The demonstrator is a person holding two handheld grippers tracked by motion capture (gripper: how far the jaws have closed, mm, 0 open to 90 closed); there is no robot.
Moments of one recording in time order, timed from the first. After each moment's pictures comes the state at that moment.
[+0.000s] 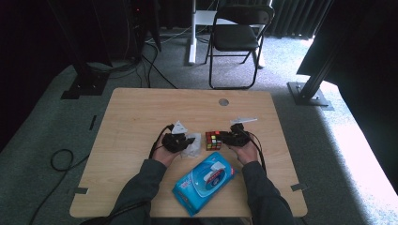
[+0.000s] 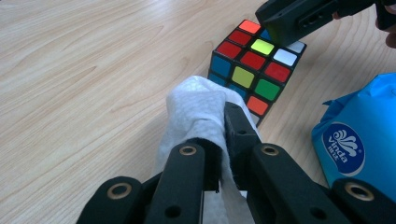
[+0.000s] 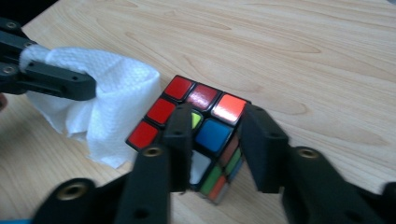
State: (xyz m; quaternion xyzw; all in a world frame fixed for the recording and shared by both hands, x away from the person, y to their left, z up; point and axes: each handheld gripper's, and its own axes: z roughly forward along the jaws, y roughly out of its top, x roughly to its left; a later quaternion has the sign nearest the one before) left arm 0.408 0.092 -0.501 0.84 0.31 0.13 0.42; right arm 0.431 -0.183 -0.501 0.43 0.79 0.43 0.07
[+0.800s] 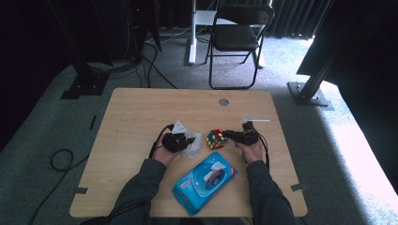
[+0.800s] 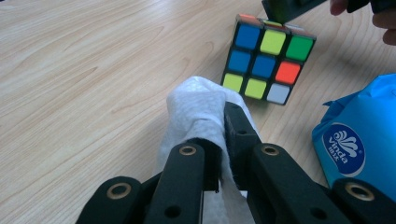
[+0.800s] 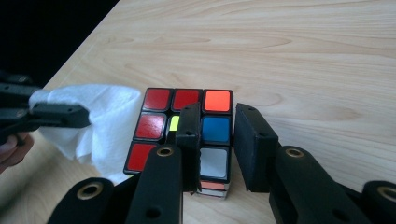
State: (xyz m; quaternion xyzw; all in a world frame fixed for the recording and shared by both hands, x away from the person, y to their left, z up) left arm 0.408 0.091 -0.501 0.84 0.31 0.13 0.42; right arm 0.440 -0.219 -0.513 0.50 0.72 0.49 0.01
